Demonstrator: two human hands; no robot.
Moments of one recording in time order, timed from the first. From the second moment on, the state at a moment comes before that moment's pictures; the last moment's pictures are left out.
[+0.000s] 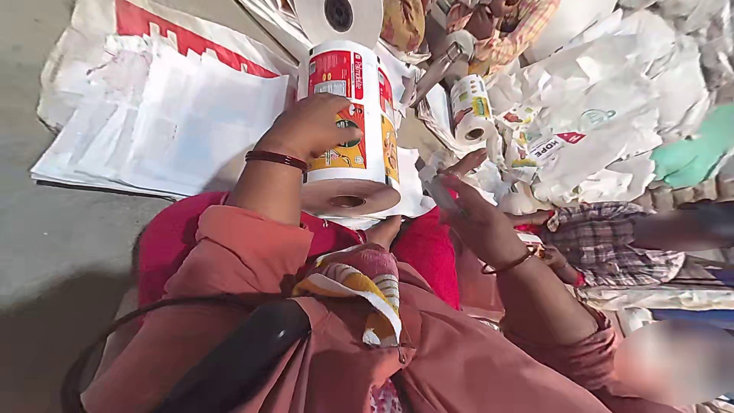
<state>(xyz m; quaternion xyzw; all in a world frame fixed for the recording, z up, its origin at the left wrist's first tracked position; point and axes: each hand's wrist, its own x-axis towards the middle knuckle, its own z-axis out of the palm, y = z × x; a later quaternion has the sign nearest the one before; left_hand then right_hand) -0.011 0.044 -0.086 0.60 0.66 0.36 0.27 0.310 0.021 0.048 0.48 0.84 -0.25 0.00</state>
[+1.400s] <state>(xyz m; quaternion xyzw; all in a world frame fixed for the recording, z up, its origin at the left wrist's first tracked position) 0.006 0.059 -0.090 0.64 0.67 0.32 0.22 0.273 0.095 -0.018 0.40 0.81 -0.40 -0.16</state>
